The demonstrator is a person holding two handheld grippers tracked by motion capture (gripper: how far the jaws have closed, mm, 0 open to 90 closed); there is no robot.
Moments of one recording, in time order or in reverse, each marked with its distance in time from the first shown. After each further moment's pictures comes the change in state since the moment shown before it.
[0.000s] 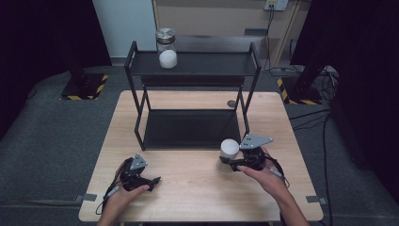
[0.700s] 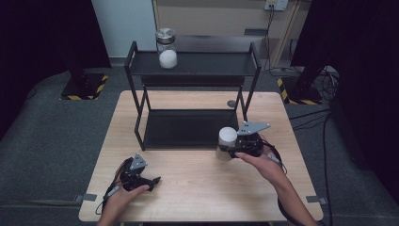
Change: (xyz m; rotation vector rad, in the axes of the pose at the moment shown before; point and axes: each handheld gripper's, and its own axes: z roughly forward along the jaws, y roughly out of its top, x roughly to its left) left arm 0.001 0.000 0.000 0.000 -0.002 -0.001; right arm -0.023 0.029 0.009 0.005 -0.009 -0.017
